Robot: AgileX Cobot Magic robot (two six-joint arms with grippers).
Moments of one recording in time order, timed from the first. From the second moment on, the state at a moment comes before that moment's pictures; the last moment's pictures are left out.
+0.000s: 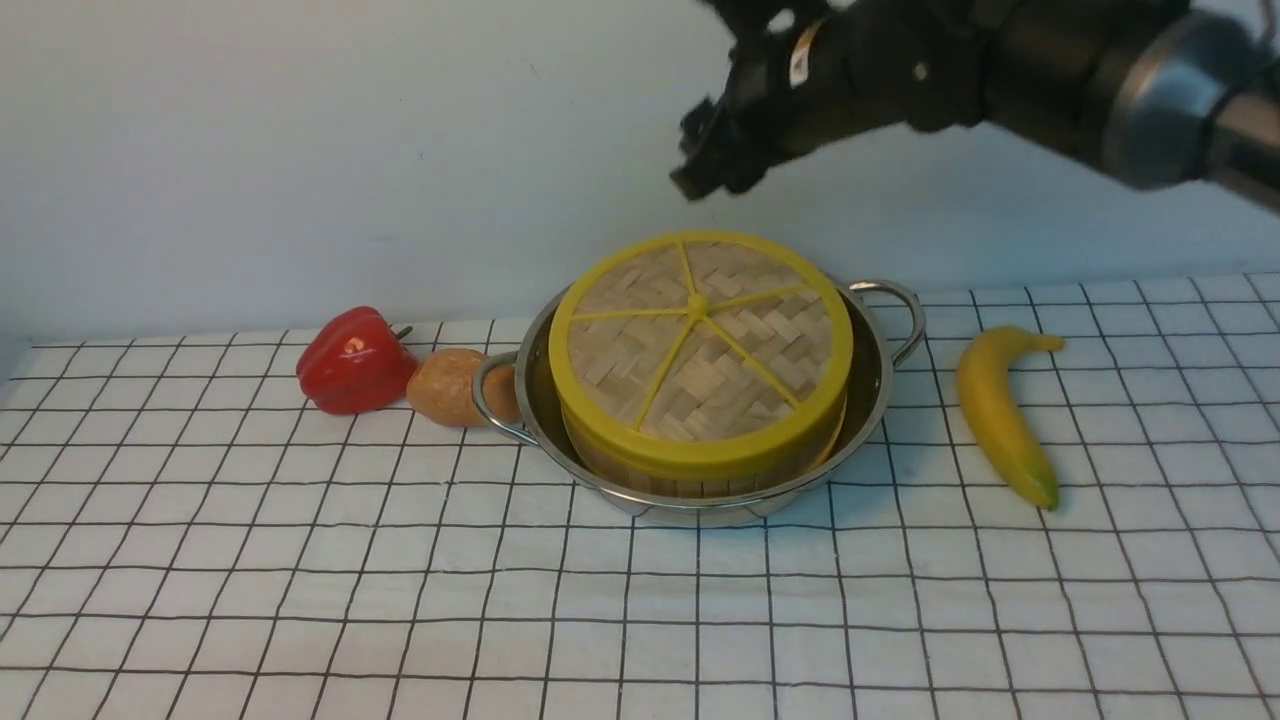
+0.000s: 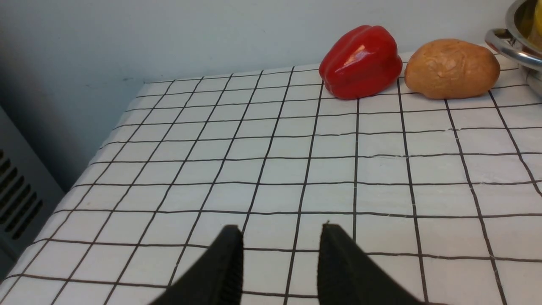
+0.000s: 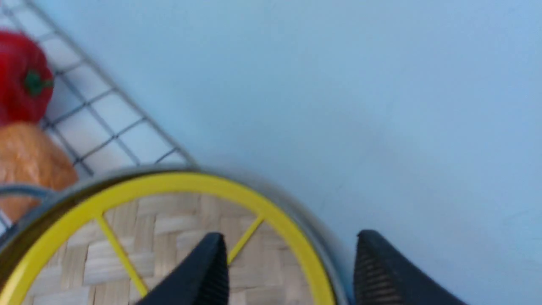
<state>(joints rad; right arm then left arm) 0.53 1.96 -1.91 -0.17 0.66 -0.02 0.18 0.00 0.01 -0.01 0.36 0.16</state>
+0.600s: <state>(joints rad) 0.53 1.74 -1.91 -0.20 0.82 0.30 0.18 0.00 0.01 -0.01 0.36 0.16</state>
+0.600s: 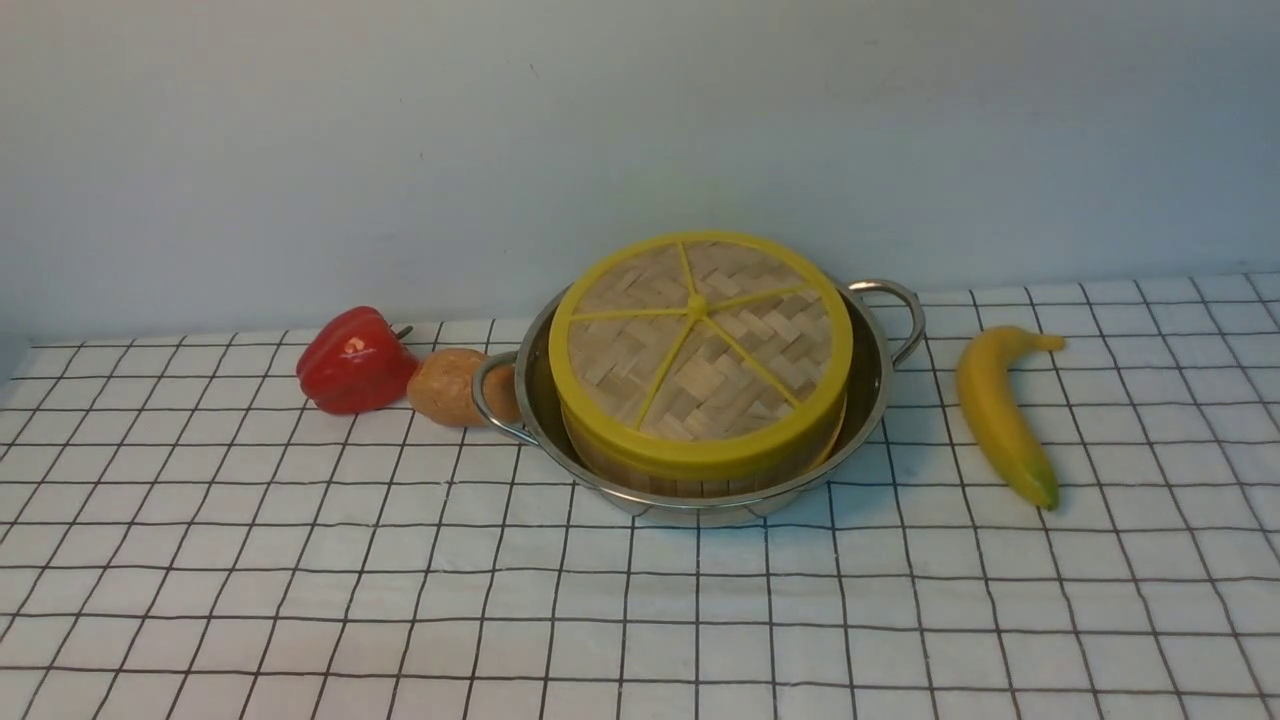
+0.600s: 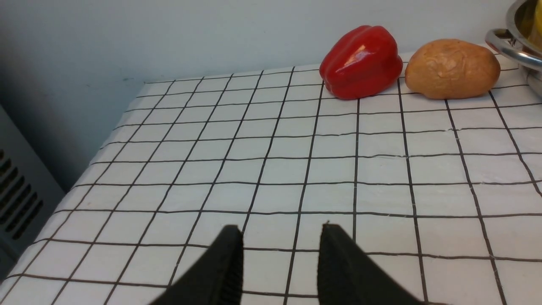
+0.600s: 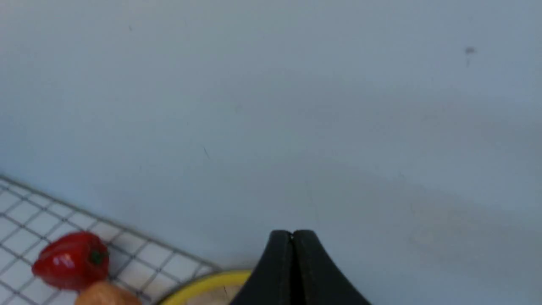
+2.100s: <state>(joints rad) -0.04 0.00 0.01 -0.32 0.37 0.49 0.18 0.00 0.01 -0.01 0.36 0.16</state>
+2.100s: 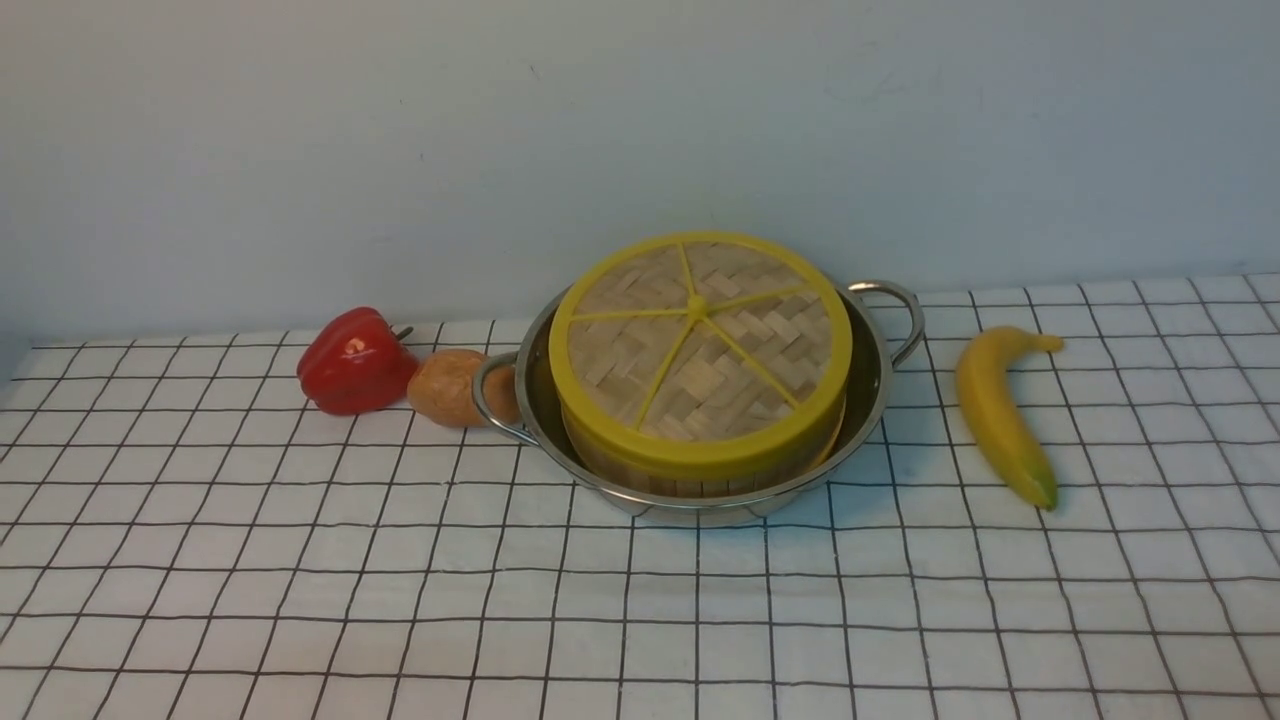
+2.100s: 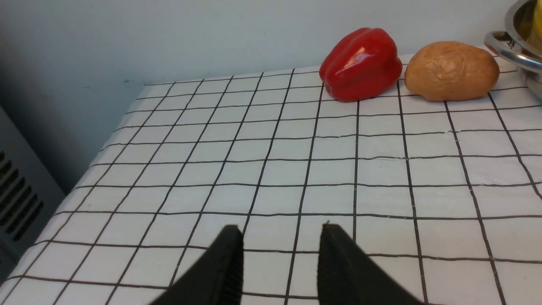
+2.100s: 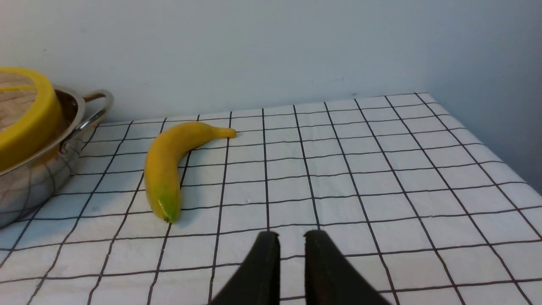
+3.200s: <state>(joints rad) -0.04 0.00 0.01 0.26 0.34 -0.14 0.18 0.00 0.01 -0.01 0.36 0.16</state>
